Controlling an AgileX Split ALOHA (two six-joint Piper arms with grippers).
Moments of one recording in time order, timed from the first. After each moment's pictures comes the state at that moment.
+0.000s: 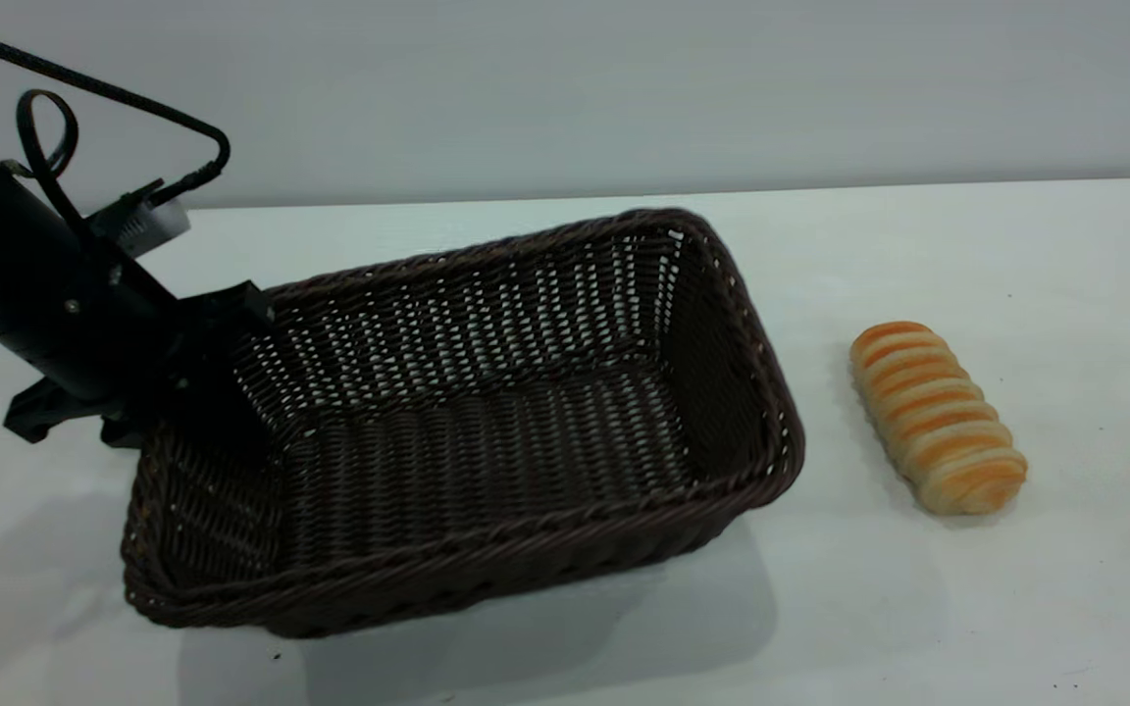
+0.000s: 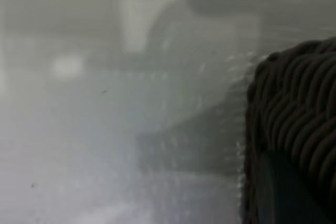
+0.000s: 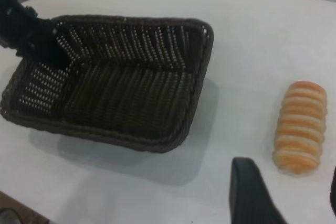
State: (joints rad) left arm -0.07 2.06 -0.97 -0.84 0.35 0.50; right arm -0.02 0.56 -0.50 0.73 0.74 -0.70
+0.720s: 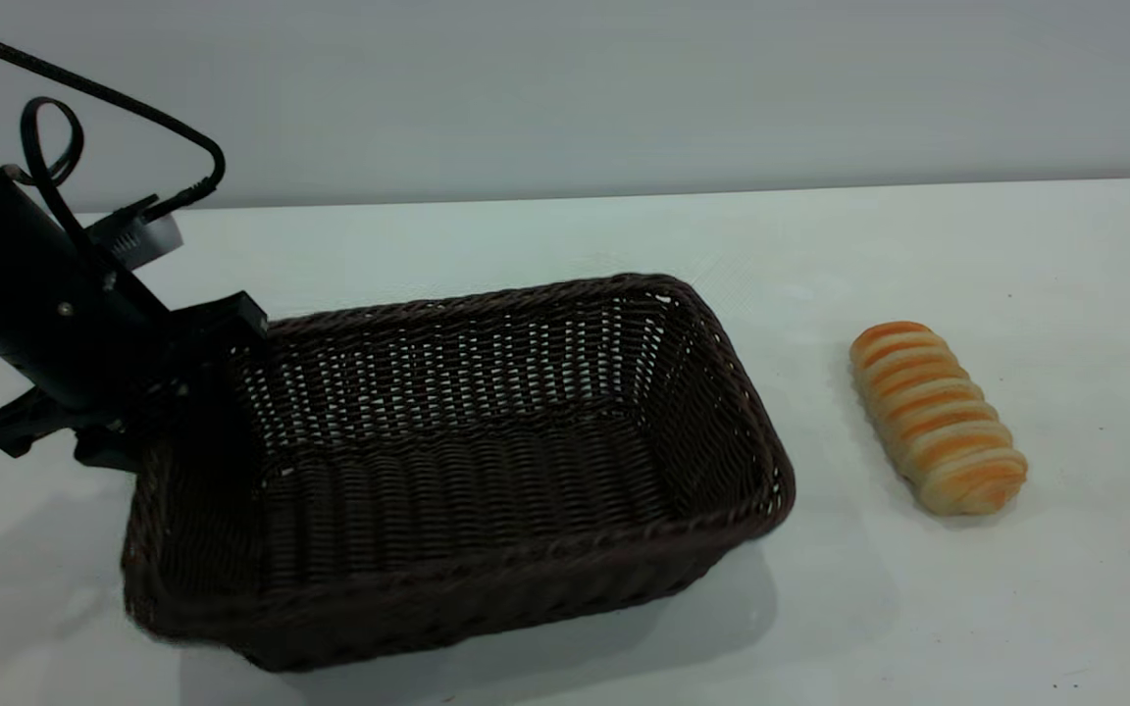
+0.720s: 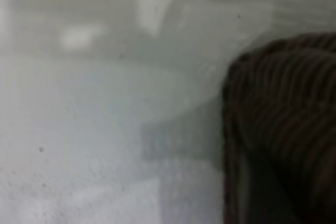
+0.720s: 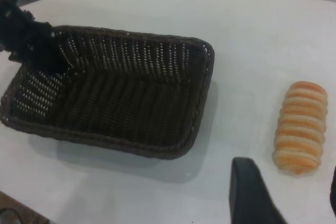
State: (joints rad) left arm -0.07 2.06 -0.97 -0.75 0.40 0.37; right arm -0.02 0.56 -0.50 0.73 0.74 -0.70
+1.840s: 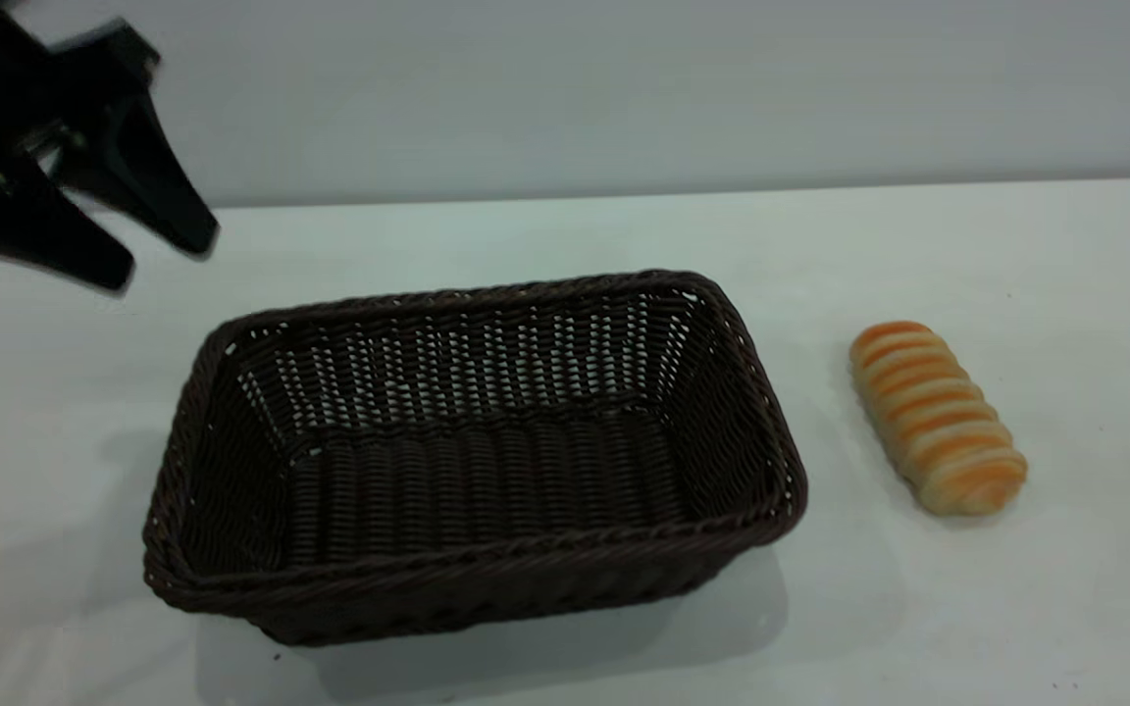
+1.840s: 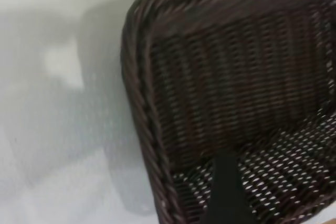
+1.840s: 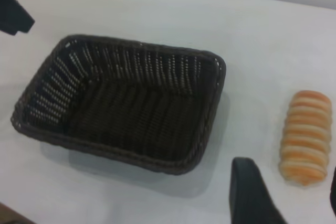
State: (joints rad) left arm -0.07 1.64 -0.98 -0.64 0.61 0.38; right arm -0.02 0.62 -0.50 0.80 0.69 -0.74
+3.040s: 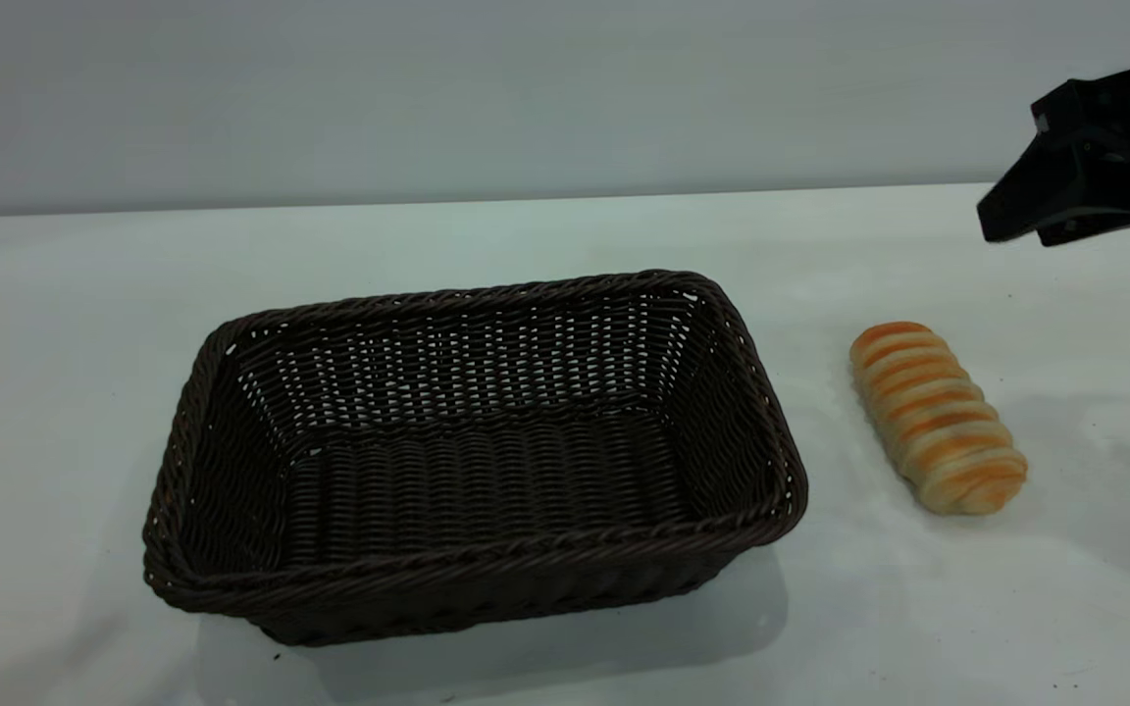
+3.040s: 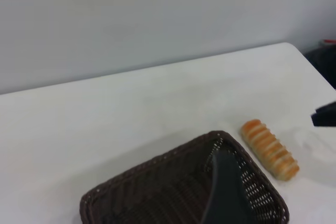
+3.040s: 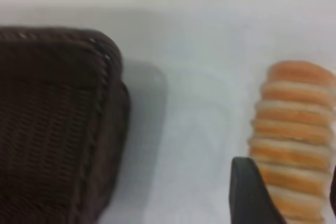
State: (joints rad) left arm -0.07 0.86 -0.97 -0.65 0.67 0.43; right arm -0.02 1.77 -0.90 1.12 0.44 -1.15
